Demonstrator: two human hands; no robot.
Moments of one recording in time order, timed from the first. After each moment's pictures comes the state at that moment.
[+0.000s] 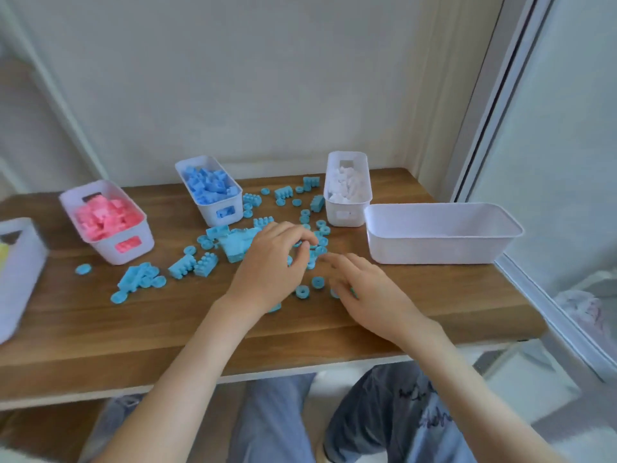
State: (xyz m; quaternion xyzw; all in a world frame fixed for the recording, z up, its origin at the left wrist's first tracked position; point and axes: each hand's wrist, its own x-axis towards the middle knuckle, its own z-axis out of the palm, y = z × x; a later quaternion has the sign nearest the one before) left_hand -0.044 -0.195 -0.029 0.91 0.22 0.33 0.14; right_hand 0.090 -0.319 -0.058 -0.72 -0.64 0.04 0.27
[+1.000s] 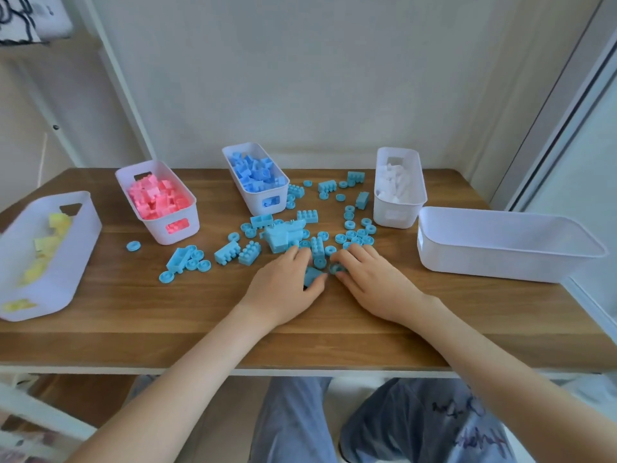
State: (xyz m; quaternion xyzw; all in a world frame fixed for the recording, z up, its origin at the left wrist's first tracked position) left_hand -0.084 -0.159 -0.079 0.93 0.31 0.18 0.07; right_hand 0.080 -0.248 -0.074 -0.68 -0.72 -0.03 0.13
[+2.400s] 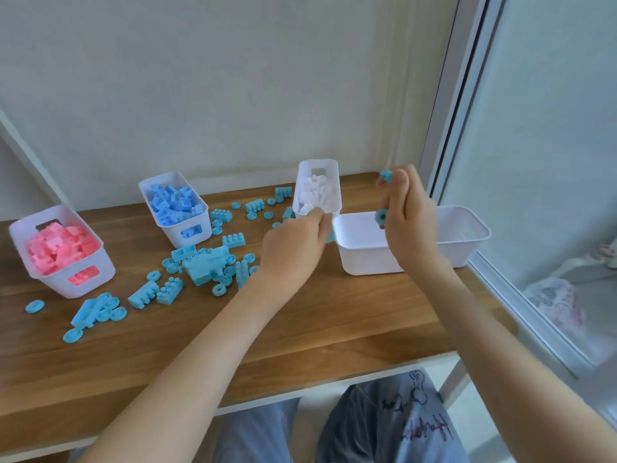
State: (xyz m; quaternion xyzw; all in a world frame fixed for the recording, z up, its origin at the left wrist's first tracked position) left_hand 0.049 -0.208 -0.006 0.92 0.27 0.27 0.01; right_hand 0.172 -0.308 0.004 -0.68 -0.42 -0.12 0.59
